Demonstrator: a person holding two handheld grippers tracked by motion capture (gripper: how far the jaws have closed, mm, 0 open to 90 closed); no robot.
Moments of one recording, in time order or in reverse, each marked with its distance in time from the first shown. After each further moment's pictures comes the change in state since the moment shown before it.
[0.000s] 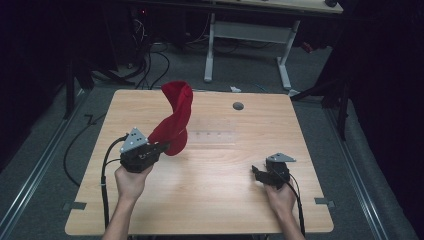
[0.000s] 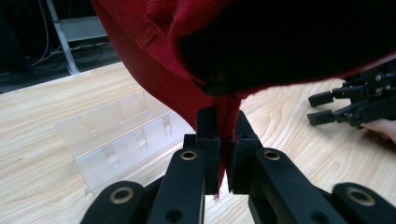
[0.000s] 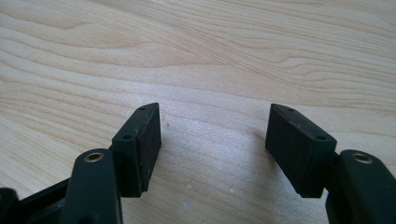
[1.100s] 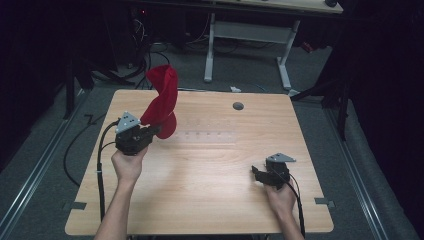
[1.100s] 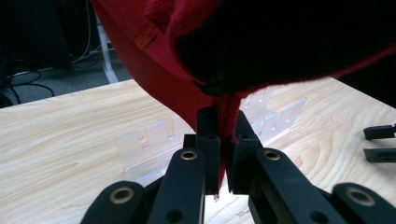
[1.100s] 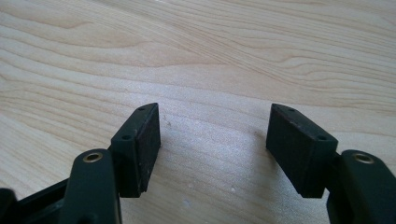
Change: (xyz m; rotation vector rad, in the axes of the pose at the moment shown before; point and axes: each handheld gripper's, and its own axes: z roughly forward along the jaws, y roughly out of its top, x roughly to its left) left arm 0.034 0.028 0.025 -0.081 0.120 -0.007; right arm 0.000 0.000 0.000 0.000 0.002 -0.003
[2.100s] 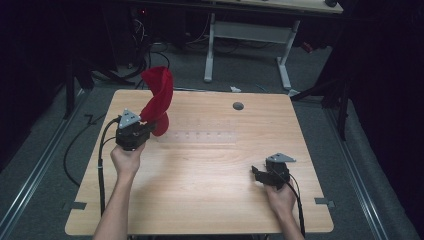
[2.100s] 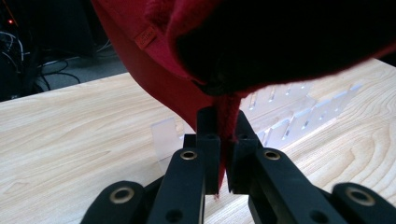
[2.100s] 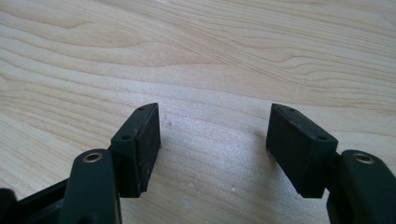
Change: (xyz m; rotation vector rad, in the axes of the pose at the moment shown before) left arm 0.030 -0.008 0.021 0.013 0.087 0.057; right arm 0.000 0.000 0.000 0.000 0.001 -0.001
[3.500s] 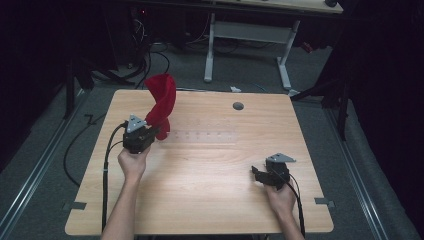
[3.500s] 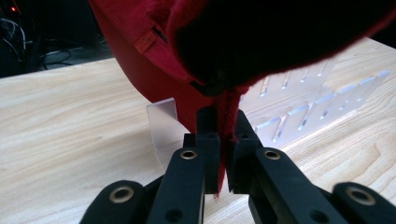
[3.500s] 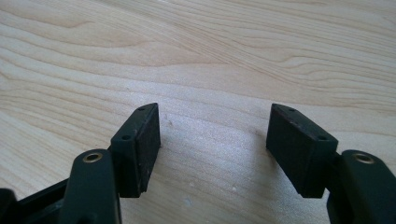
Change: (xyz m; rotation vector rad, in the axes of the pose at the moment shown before) left arm 0.014 -0.030 0.014 -0.003 0.031 -0.023; right arm 0.000 0.000 0.000 0.000 0.002 -0.004
